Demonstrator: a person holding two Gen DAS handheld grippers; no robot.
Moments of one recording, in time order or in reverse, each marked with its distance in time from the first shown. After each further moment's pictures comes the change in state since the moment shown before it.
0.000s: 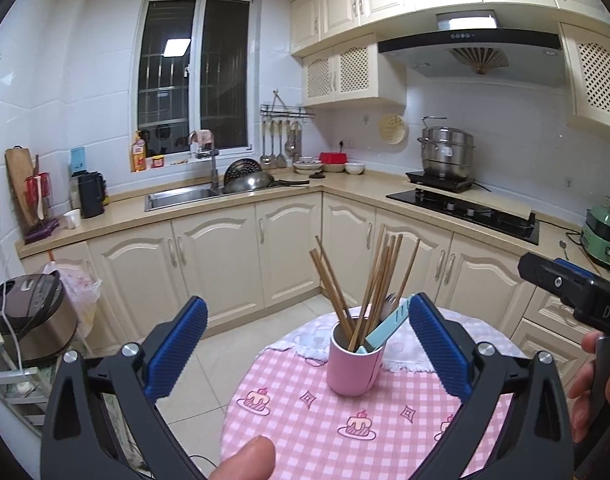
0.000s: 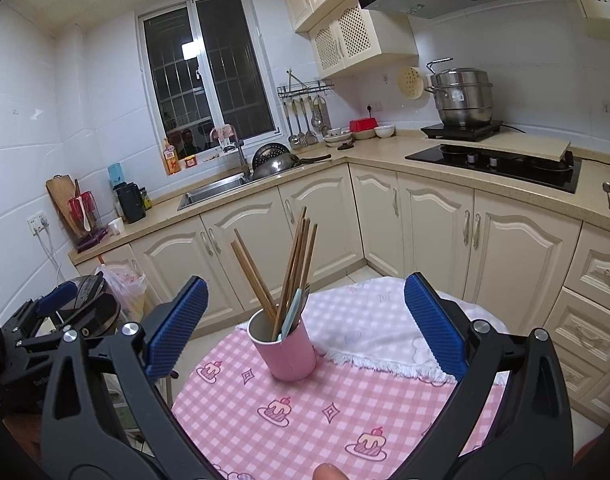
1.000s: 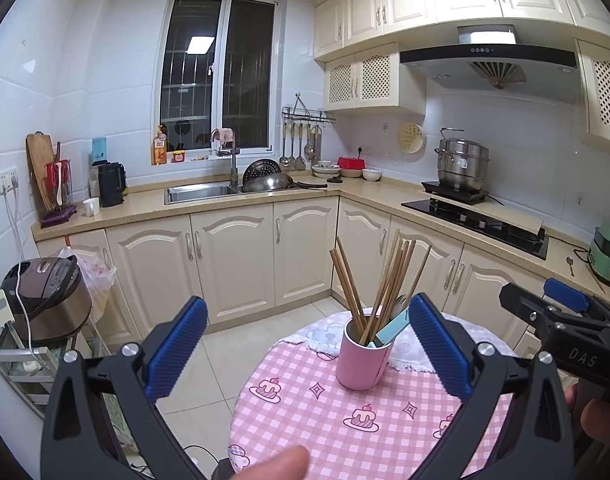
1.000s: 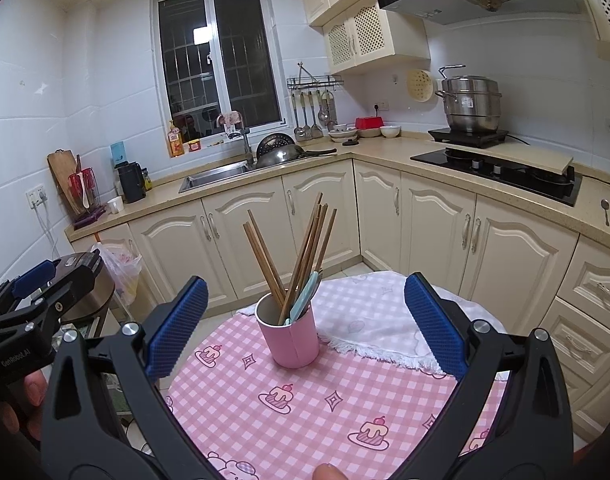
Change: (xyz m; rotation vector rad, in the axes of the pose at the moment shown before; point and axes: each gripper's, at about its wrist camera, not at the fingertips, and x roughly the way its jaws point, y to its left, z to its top) left arm -0.026 0.020 -0.004 -0.064 -0.012 0.041; right arm -0.001 0.020 -0.012 -0.072 0.022 -0.014
